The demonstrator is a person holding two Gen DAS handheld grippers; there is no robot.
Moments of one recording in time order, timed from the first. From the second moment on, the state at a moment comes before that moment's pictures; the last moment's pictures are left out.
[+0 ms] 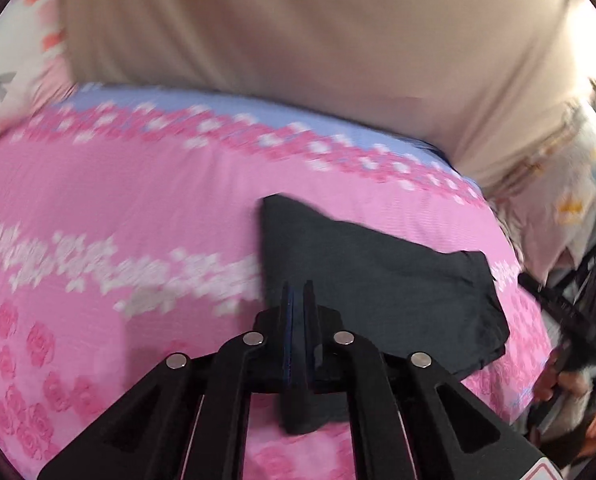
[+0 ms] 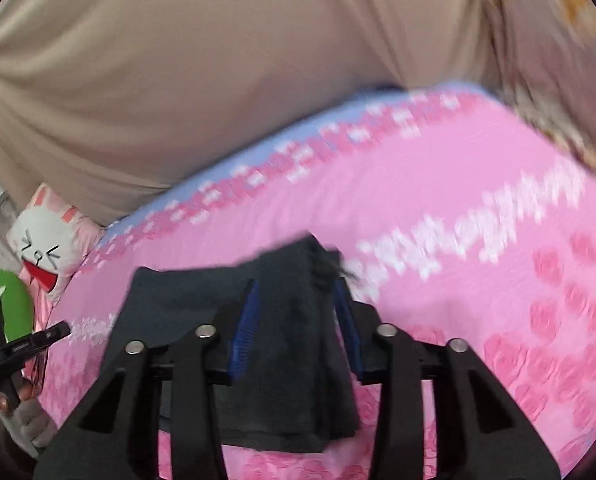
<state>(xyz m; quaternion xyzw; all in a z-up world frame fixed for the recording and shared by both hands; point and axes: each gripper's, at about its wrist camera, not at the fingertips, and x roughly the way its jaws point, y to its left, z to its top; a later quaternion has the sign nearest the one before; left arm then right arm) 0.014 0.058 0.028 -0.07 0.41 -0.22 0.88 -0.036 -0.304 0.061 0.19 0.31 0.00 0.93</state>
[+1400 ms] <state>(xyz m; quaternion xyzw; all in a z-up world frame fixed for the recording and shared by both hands) -0.004 0.086 0.002 -0.05 0.43 -0.15 0.89 -0.045 -0.272 0.035 0.15 0.35 0.02 0.93</state>
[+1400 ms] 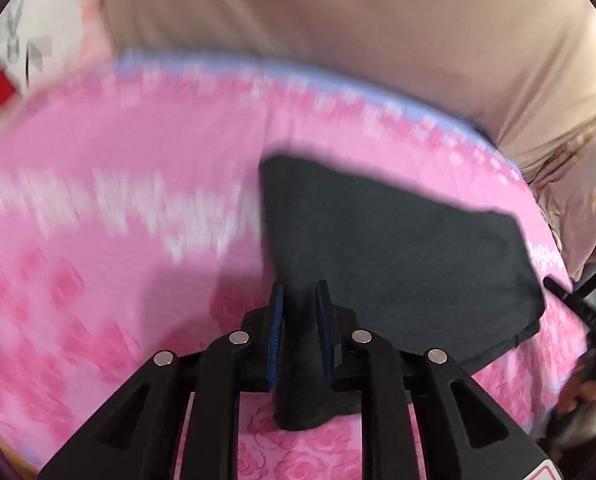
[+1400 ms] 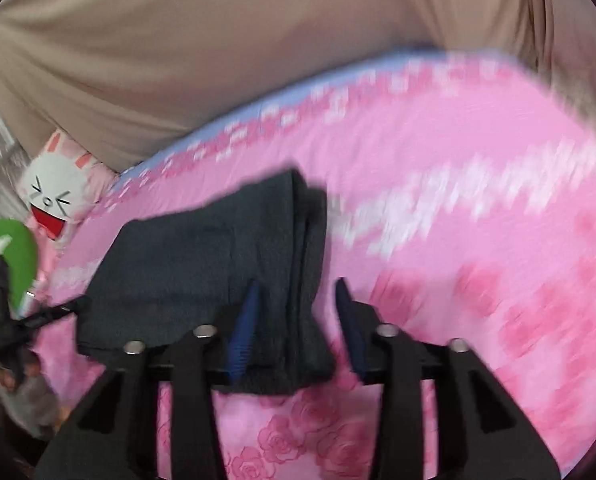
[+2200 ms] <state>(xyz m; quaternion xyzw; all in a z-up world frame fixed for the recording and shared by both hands) 0.020 0.011 -0.039 0.00 0.44 -0.18 0.88 0.001 -0.259 0.020 0.19 0.40 0.07 0.89</state>
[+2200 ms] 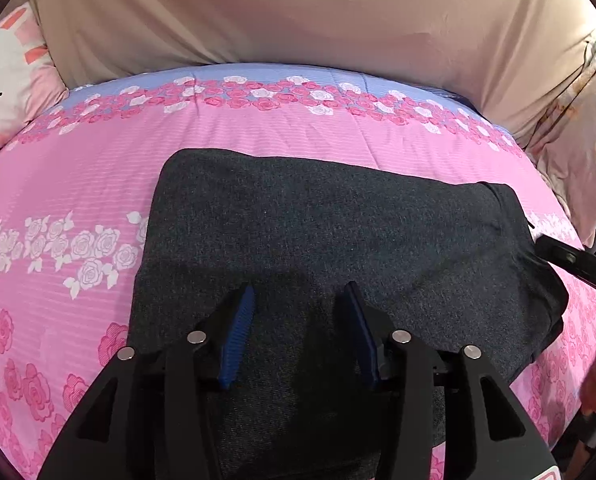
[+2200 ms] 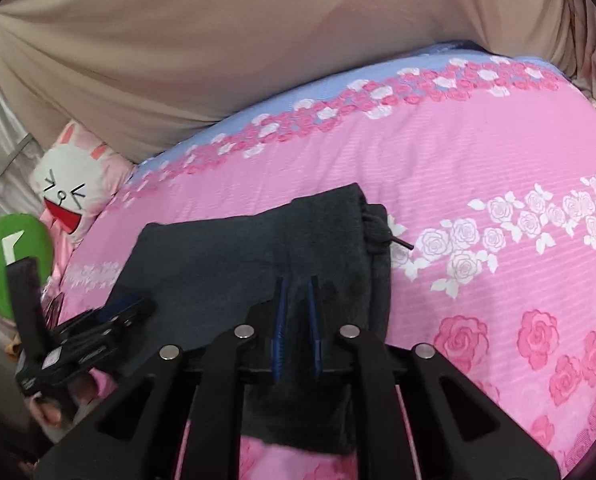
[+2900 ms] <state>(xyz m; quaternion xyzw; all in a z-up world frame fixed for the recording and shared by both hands) -0.048 -0.075 0.009 0.11 0.35 -0.30 0.88 -0.024 -0.266 0.043 0.22 0.36 0.14 0.89</state>
